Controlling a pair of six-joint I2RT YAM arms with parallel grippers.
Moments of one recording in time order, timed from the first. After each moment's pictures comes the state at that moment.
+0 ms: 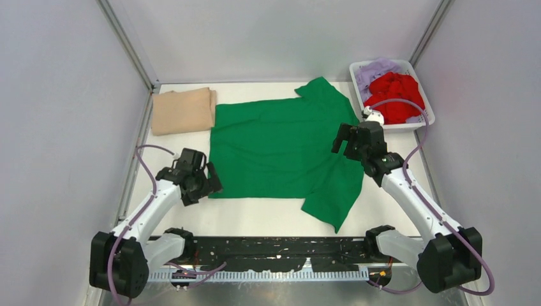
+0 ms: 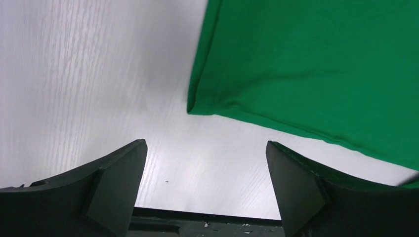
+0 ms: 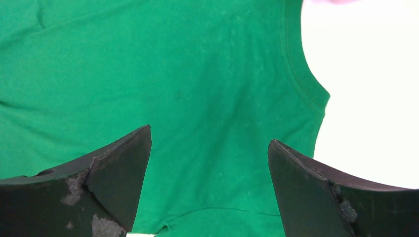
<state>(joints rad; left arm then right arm) -0.24 1.08 0.68 -0.76 -0.04 -0.63 0.26 1.10 0.83 -0.35 0.17 0.43</state>
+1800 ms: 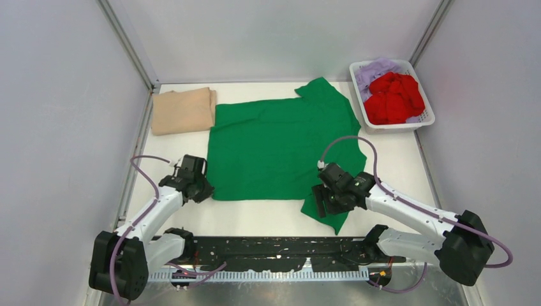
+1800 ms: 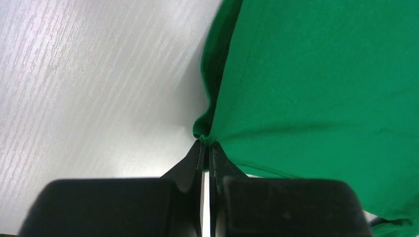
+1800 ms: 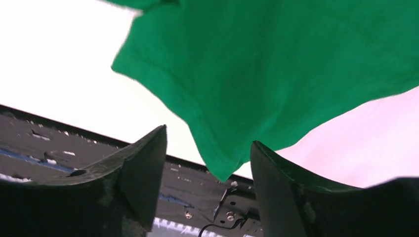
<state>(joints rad) -0.24 1.04 0.51 -0.57 -0.11 -0.84 0.74 1.06 0.67 -0.82 0.05 0.51</state>
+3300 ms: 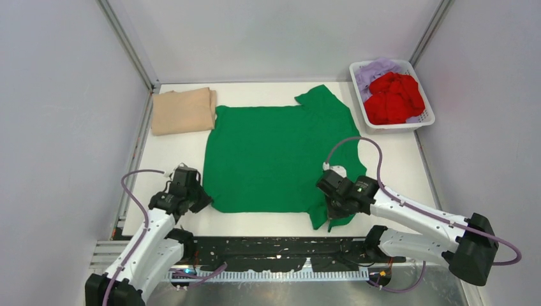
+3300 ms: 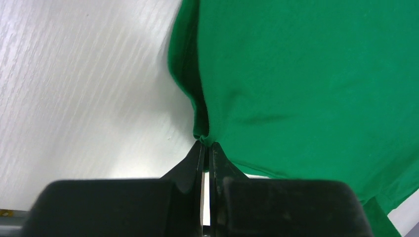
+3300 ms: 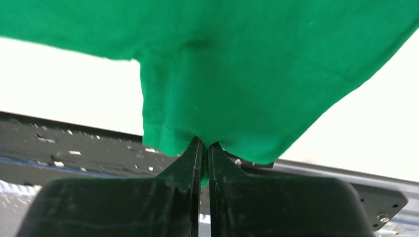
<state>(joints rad) -0.24 0.72 0.42 -0.72 -0.04 -0.86 0.93 1.00 0.67 -0.97 0.15 0.76</state>
